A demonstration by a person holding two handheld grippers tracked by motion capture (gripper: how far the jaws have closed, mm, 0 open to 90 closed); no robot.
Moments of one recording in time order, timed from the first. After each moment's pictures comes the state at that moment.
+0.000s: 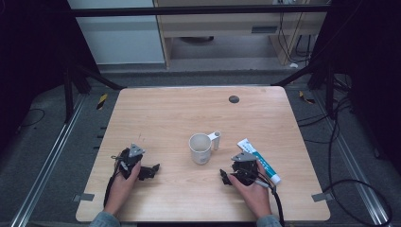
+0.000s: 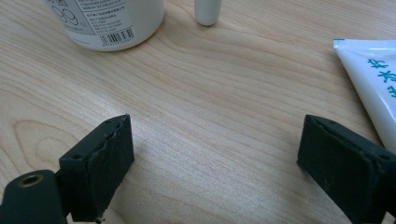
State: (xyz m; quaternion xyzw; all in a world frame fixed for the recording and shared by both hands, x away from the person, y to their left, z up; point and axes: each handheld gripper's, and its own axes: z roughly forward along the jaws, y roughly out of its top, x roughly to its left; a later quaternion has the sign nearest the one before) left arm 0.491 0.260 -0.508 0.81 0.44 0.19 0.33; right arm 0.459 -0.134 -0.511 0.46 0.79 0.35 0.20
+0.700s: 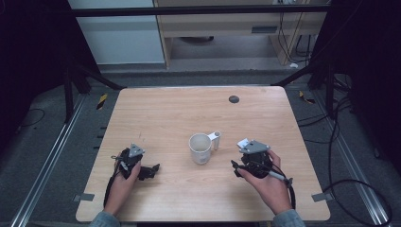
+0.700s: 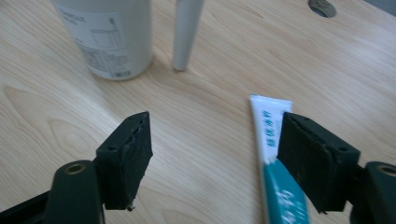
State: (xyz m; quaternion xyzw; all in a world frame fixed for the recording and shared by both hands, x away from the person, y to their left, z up) left arm 0.491 0.260 -0.509 0.81 0.44 0.19 0.33; right arm 0.446 -0.156 -0.428 0.40 0.82 0.31 0.25
